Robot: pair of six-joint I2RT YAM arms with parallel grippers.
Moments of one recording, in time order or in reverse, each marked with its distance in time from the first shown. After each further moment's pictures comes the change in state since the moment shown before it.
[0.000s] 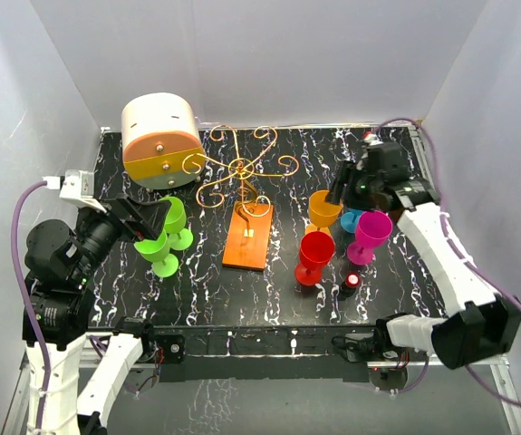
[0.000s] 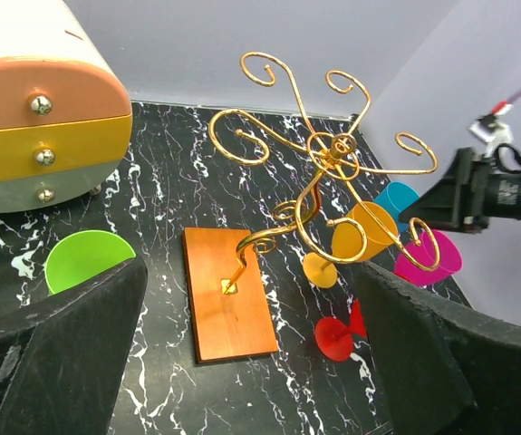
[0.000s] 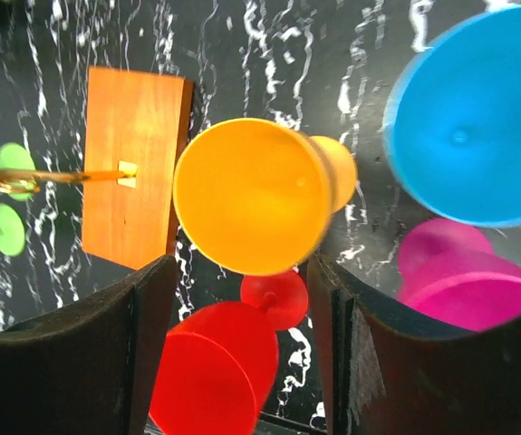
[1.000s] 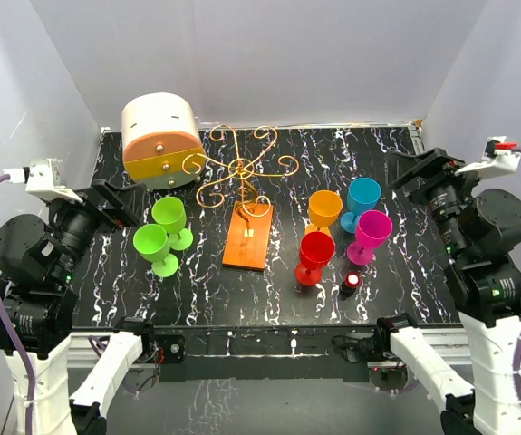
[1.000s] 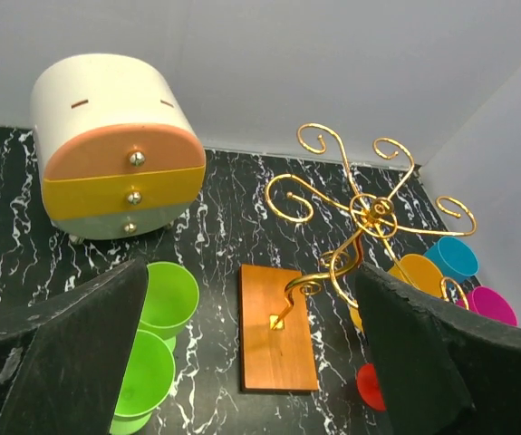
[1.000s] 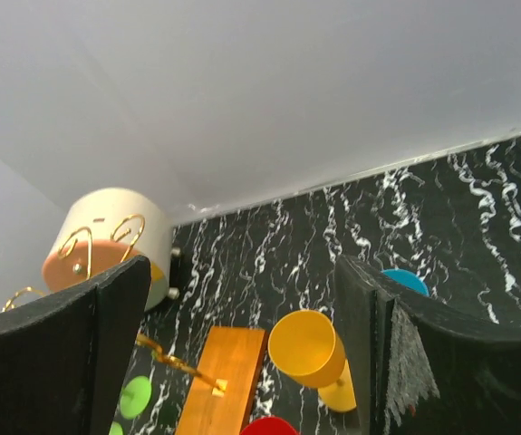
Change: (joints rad) left arm 0.013 0.095 0.261 -0.129 -0.174 0.077; right arm 0.005 -0.489 0.098 0.246 0.297 0.034
